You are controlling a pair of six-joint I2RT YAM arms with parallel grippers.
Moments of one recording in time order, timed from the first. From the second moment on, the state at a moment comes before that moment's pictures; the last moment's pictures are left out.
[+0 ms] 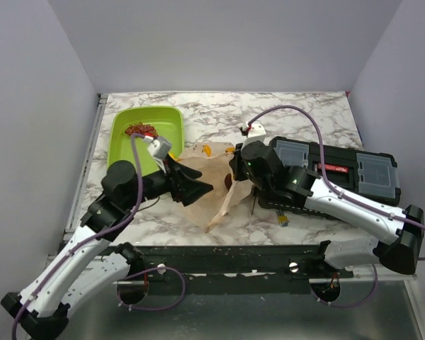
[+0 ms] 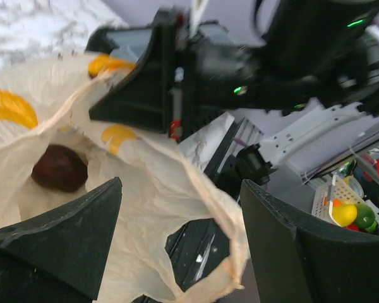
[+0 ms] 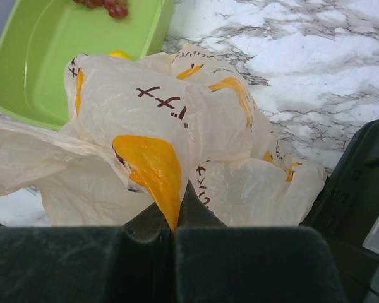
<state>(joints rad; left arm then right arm) -0.54 0.64 0.84 -0.16 0.53 -0.54 1.01 1.31 1.18 -0.38 0.48 0.47</state>
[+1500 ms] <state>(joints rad) -0.87 0.84 0.47 -0.07 -0.07 -0.53 1.00 1.10 0.90 -0.30 -0.08 0.46</state>
